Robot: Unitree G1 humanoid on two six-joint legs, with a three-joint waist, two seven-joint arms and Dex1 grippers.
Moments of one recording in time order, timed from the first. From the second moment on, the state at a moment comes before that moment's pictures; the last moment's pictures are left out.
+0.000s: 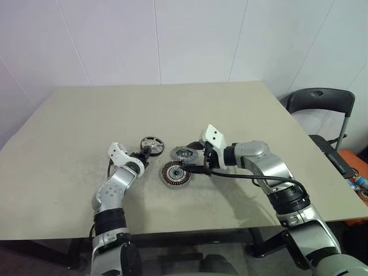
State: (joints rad) left arm -0.44 -0.05 0.50 0.20 -0.84 0.76 0.16; right arm -0.63 -0.41 0.28 0.07 0.20 0.56 0.99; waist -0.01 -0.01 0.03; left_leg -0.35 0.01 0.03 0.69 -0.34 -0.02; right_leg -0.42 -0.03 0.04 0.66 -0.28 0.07
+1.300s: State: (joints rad) left arm -0.24 0.28 0.30 -0.15 -1.47 1.30 0.18; right arm -0.57 -0.59 0.22 0.07 0.22 0.53 1.07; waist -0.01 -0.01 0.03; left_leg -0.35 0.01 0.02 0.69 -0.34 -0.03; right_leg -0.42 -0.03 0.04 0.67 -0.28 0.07
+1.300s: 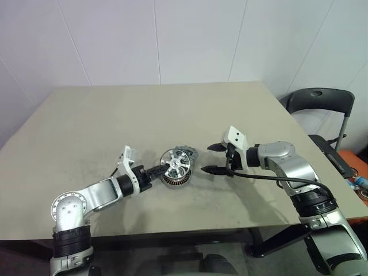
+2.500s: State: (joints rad) left arm -0.20 0.54 0.22 -0.25 -1.60 1.21 0.17; right arm -0.55 -0.56 0.22 0.07 0.22 0.52 1.03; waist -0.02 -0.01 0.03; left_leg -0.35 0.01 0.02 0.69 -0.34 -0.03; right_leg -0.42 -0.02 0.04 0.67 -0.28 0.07
